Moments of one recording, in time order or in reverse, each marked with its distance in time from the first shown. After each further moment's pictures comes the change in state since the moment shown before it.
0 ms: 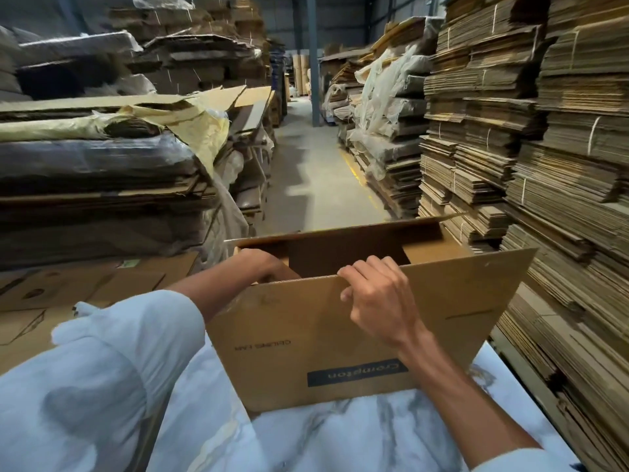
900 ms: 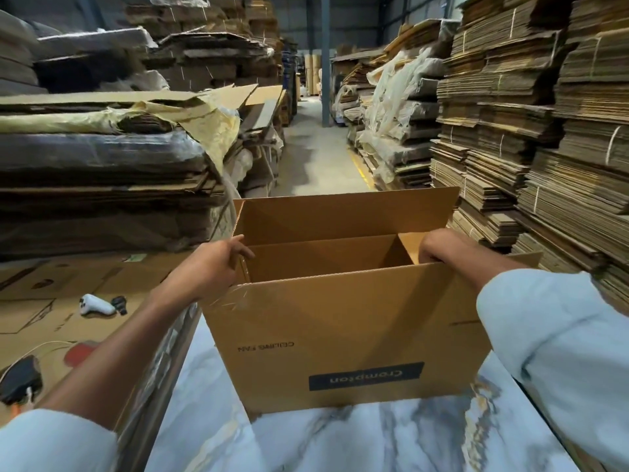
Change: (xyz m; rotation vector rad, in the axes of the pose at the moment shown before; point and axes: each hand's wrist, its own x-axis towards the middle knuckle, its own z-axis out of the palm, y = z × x) left_hand -0.056 -0.069 0.042 -0.474 0.839 0.015; right_hand 0.096 0.130 -0.004 -0.460 -1.336 0.720
